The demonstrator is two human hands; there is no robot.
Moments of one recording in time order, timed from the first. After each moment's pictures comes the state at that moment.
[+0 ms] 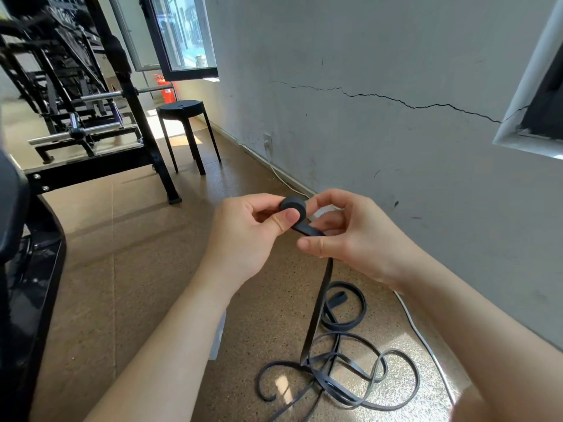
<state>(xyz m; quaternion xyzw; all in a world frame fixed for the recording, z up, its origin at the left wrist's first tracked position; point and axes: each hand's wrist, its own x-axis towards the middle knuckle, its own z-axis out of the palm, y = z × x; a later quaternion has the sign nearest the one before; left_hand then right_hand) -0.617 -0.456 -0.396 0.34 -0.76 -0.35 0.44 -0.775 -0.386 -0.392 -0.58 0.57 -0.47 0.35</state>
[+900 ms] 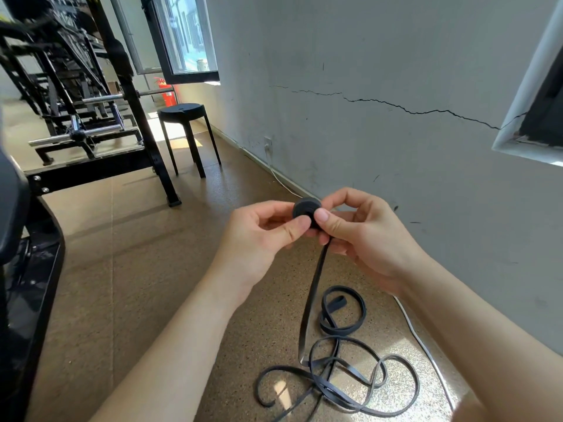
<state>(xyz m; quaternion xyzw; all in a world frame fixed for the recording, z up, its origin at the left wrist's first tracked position) -0.622 -0.450 -0.398 0.31 -0.69 -0.51 0.40 -0.778 -0.390 -0.397 -0.47 0.48 -0.60 0.43</state>
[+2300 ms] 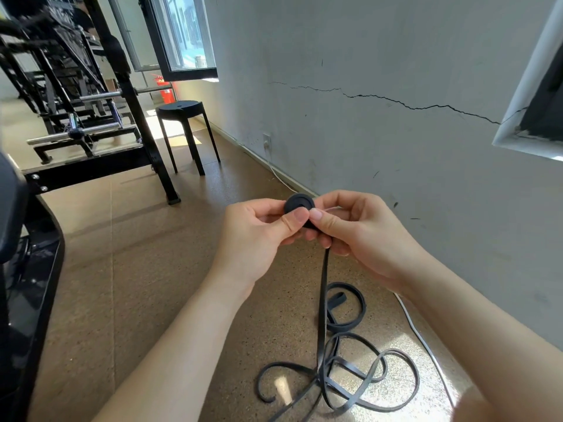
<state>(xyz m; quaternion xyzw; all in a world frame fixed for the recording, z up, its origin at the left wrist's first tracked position) -0.627 -0.447 -0.398 0.34 -0.65 -0.52 0.44 -0.780 -0.390 -0.398 -0.52 0.51 -0.55 0.41</state>
